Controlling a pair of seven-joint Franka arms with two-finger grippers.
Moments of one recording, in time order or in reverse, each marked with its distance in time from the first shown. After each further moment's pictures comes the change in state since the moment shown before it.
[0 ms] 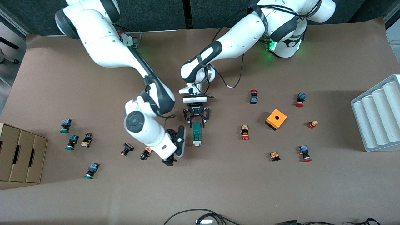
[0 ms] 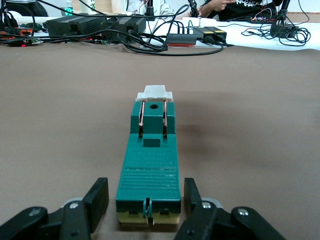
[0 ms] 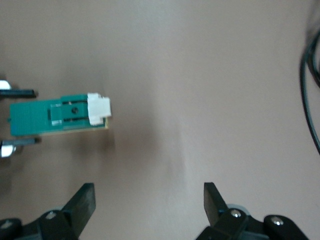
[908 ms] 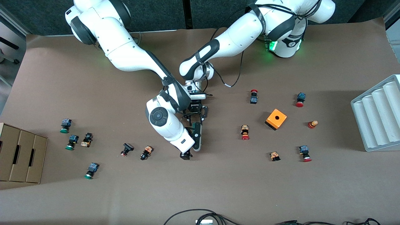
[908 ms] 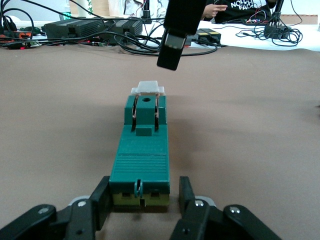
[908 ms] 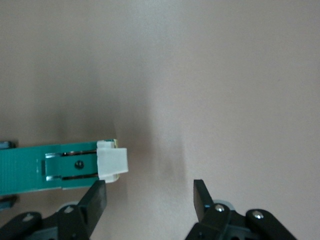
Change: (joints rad) left arm -0.029 0.007 0.000 -0.001 0.000 -0.029 -0.005; right arm 0.096 0.095 -0.015 0.009 0.001 0.138 0.057
